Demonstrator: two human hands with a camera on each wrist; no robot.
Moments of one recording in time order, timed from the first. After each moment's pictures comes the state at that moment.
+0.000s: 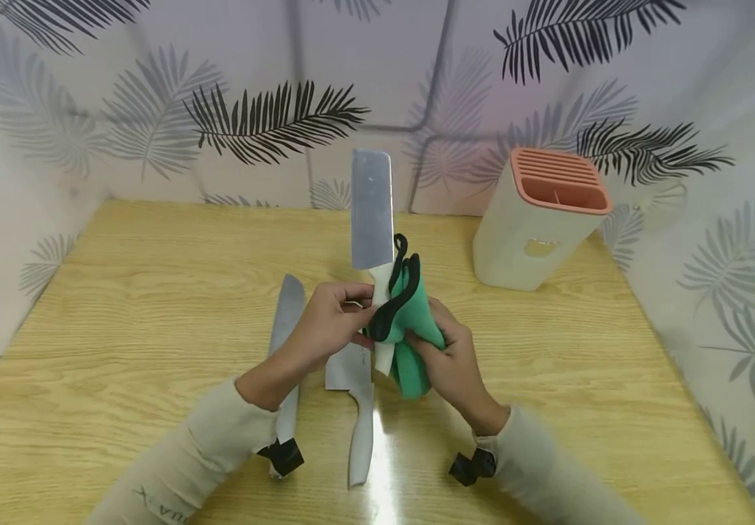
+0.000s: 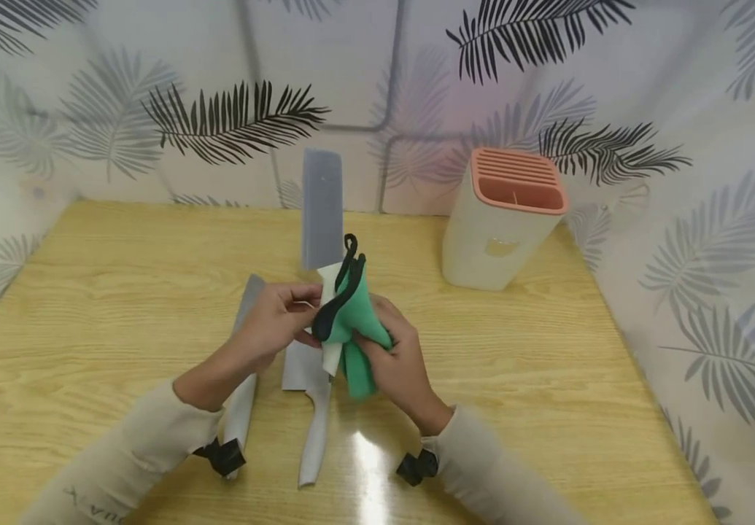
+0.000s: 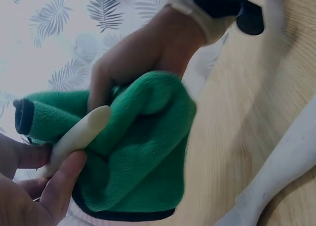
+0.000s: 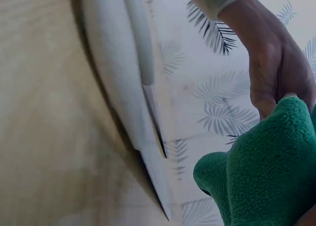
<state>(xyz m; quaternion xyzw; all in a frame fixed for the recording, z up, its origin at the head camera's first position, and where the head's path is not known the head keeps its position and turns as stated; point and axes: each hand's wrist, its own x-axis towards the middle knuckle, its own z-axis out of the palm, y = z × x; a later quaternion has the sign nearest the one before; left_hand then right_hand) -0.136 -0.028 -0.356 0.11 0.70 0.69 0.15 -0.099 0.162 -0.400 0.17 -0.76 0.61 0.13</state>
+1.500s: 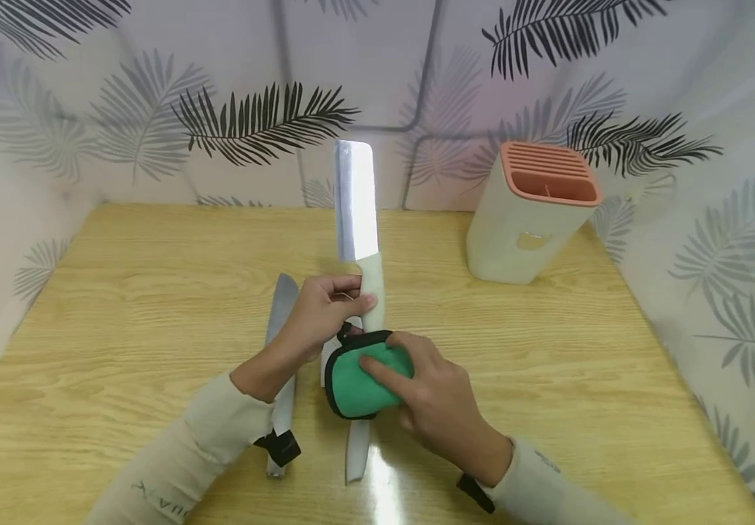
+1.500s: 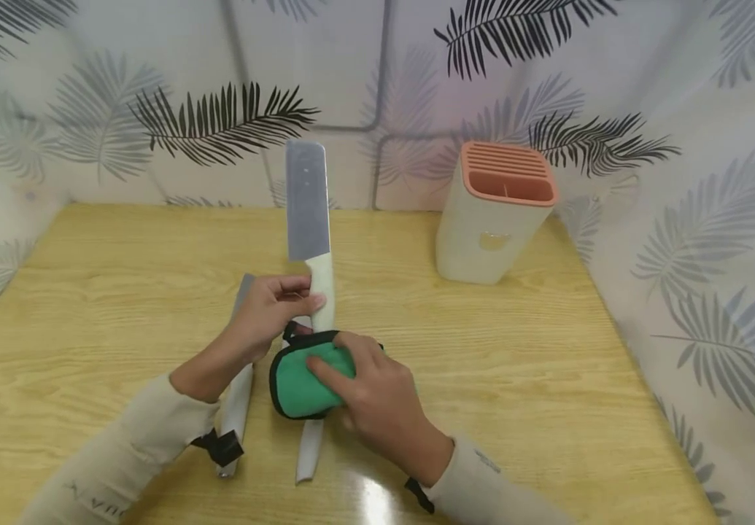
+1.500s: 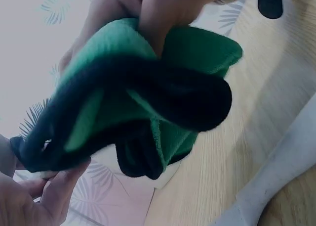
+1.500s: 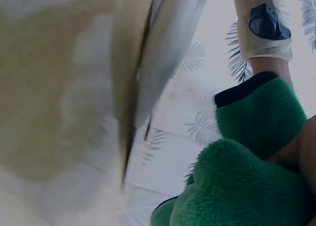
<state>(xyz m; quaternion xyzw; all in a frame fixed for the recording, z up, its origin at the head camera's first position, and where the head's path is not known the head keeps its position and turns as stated) -0.147 -0.028 -0.359 0.10 0.71 0.68 0.13 -0.057 0.159 -0.394 0.34 -0.88 0.12 0.31</state>
